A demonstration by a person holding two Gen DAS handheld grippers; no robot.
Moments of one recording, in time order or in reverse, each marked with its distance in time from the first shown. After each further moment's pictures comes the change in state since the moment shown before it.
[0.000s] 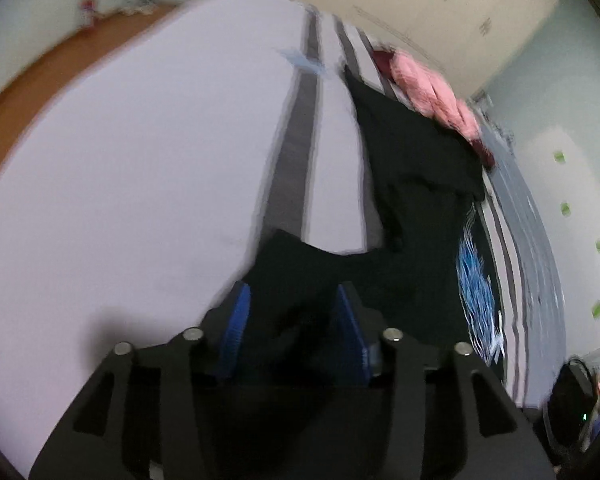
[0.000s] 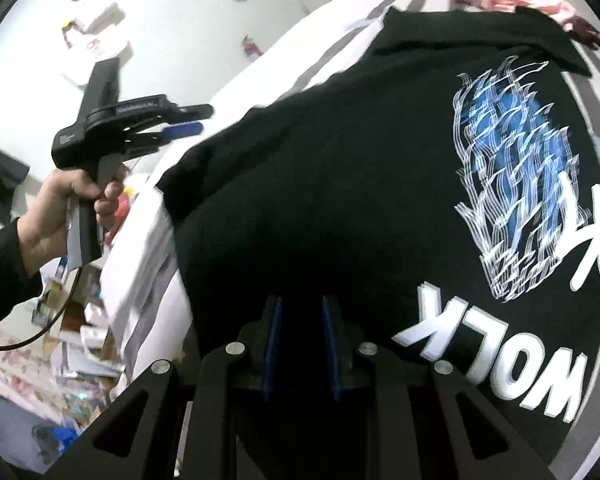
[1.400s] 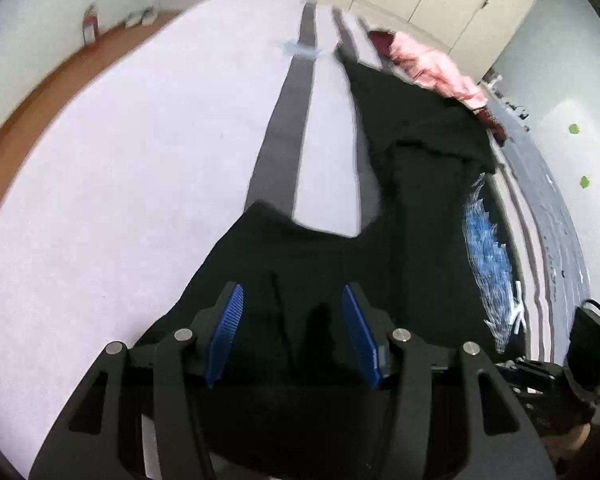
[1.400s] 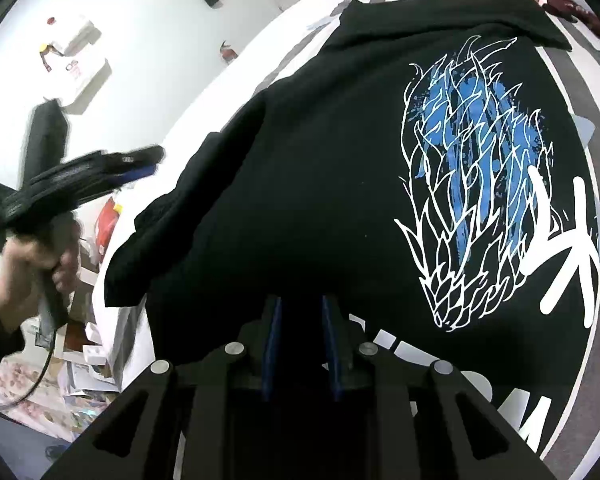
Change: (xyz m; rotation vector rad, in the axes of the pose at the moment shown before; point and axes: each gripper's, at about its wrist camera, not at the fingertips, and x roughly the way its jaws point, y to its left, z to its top) left arm -0.018 -0.009 -0.030 0.018 -0.041 0.108; right arm 0.003 -0.031 0.005 0.058 0.017 -0.001
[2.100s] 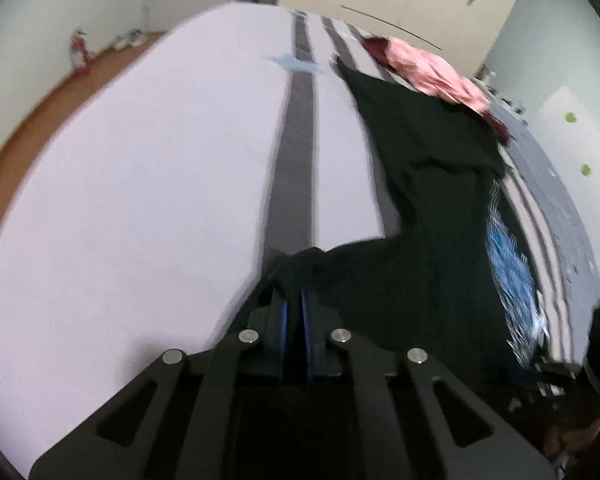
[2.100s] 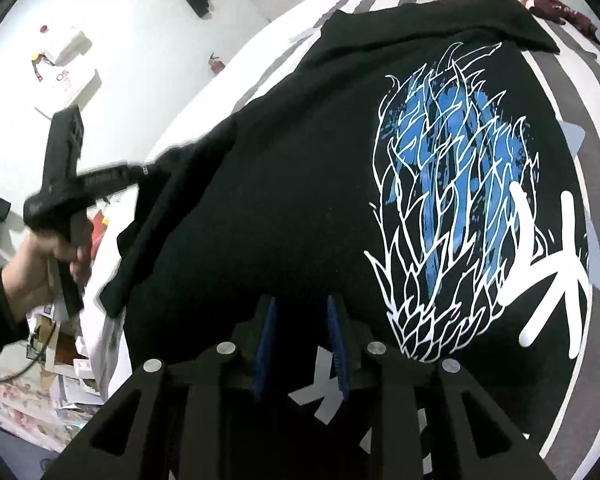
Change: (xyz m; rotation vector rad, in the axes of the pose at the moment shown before) left arm 0.015 0.010 0.034 0.091 -0.089 0.071; right arm -0.001 -0.015 0.008 0.020 -0.040 -0.027
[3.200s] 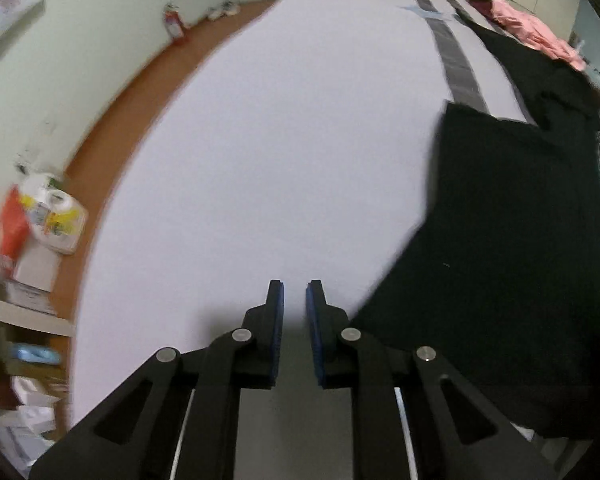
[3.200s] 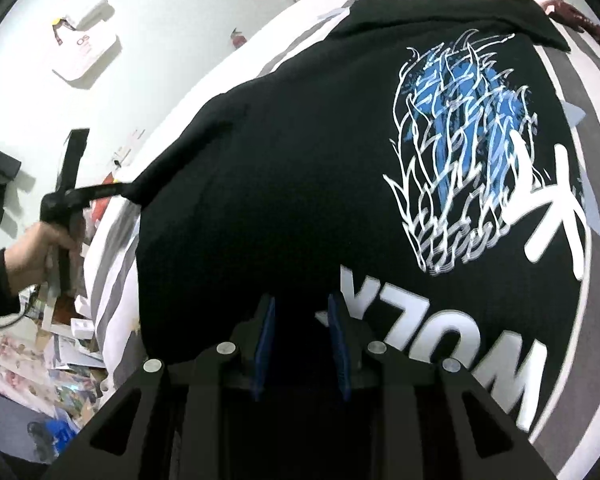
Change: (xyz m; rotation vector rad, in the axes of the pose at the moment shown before) left arm -0.047 0.083 -0.089 -0.116 0.108 0.332; right arm -0.013 0.013 -0.033 -0.100 0.078 0.008
